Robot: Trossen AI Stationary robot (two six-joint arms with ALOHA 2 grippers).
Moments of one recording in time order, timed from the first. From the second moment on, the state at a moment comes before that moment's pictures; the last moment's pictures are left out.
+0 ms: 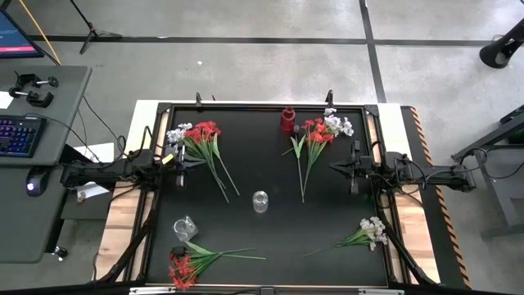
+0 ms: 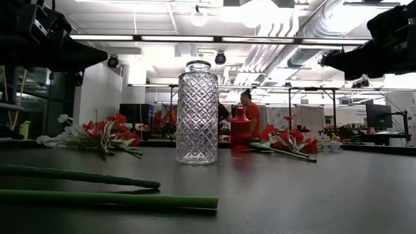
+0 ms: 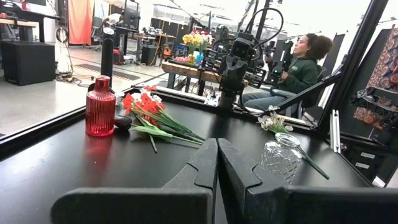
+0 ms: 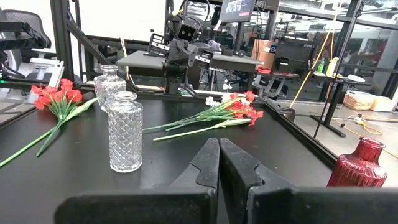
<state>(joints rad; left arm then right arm) 0.02 0.02 0.01 0.03 -0.14 -0.18 -0.02 0.02 0.02 0.01 0.08 -0.13</state>
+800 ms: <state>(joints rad) 0.02 0.02 0.01 0.03 -0.14 -0.18 -0.02 0.46 0.63 -0.38 -0.08 0.85</state>
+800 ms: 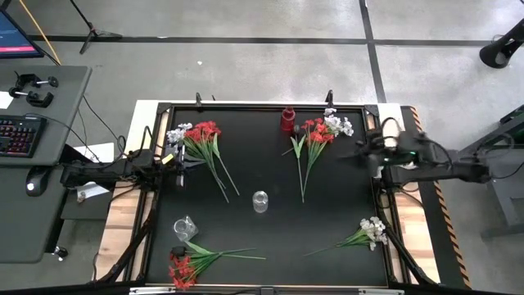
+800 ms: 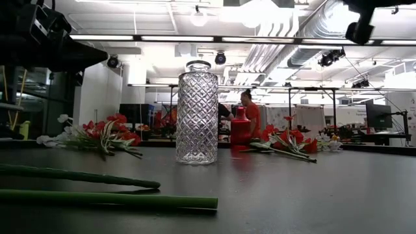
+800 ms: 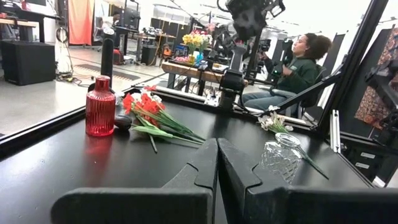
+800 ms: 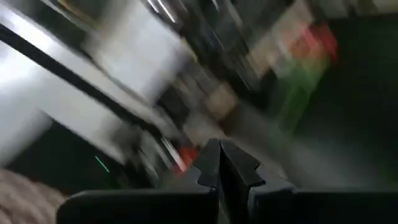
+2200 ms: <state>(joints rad) 0.02 0.02 0.01 0.03 -0.14 -0.18 0.72 1.53 0.89 -0.55 -0.22 2.41</state>
